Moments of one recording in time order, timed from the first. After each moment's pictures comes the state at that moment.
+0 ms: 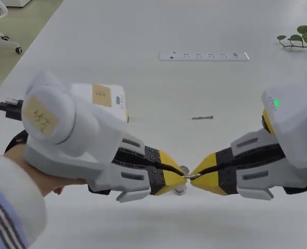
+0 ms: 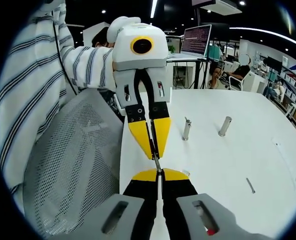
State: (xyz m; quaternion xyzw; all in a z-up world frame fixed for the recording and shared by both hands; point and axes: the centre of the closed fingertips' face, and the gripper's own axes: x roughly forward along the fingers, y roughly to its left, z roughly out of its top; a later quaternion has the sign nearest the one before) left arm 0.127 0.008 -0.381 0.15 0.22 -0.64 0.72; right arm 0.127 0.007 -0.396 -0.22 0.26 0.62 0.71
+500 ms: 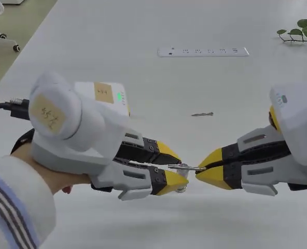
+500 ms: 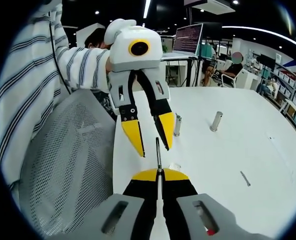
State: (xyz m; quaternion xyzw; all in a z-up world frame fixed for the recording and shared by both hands) left arm 0.143 0.008 -0.388 0.15 0.23 -0.62 0.74; right arm 0.139 -0.007 -0.399 -0.22 0.27 0.59 0.73
